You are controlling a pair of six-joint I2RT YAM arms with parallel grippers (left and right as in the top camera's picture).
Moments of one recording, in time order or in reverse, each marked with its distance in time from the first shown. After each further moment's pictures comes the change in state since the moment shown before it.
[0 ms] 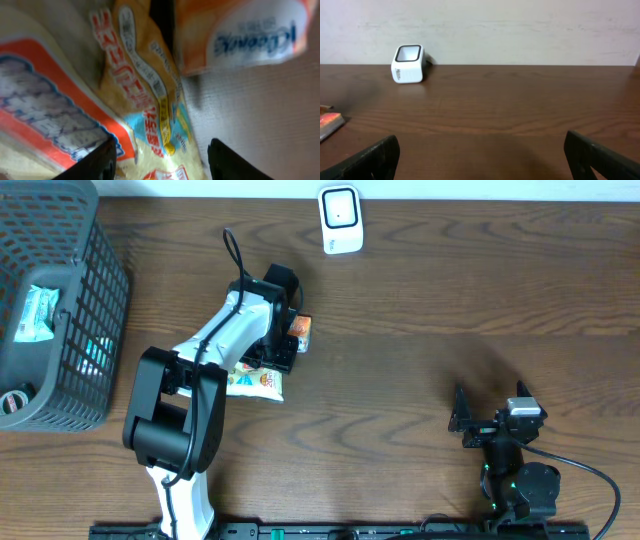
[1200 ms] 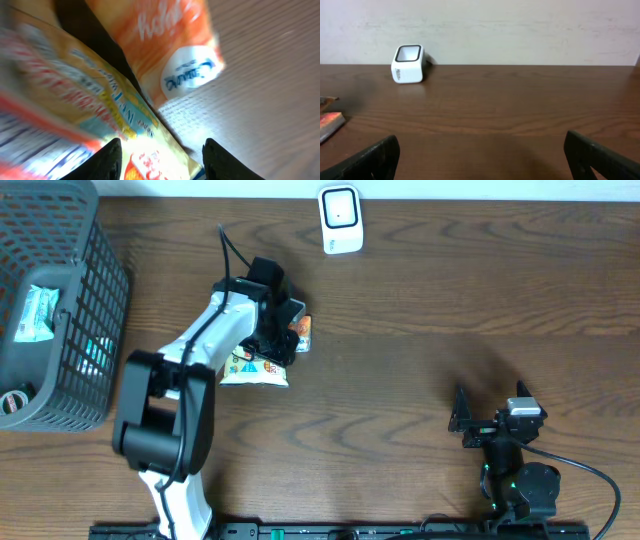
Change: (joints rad) left arm 0.060 -0.048 -0.025 0.110 0.192 0.258; right arm 0.000 0.000 0.000 0.000 0.000 0.000
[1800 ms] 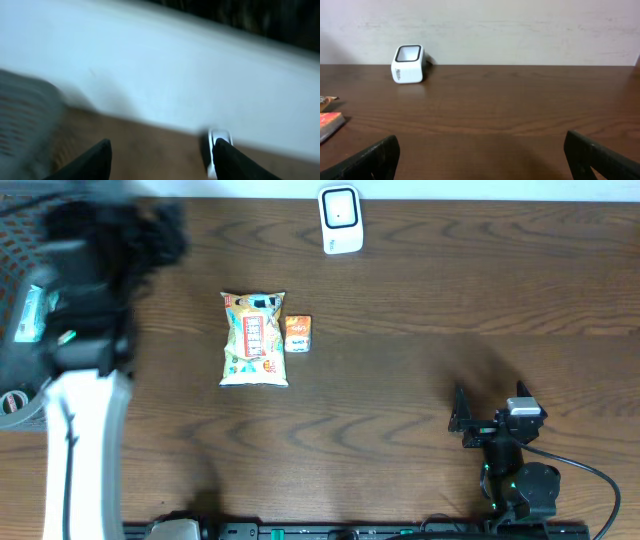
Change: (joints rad) left arm 0.386 -0.651 0.023 0.558 -0.040 -0.446; right arm 0.000 0.000 0.000 0.000 0.000 0.000
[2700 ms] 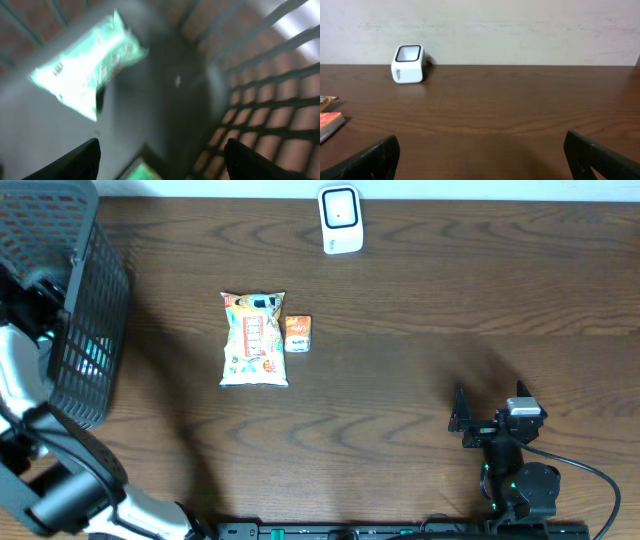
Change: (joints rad) left arm 0.549 0.502 0.014 -0.166 0.070 0.090; right arm 0.000 0.000 0.000 0.000 0.000 0.000
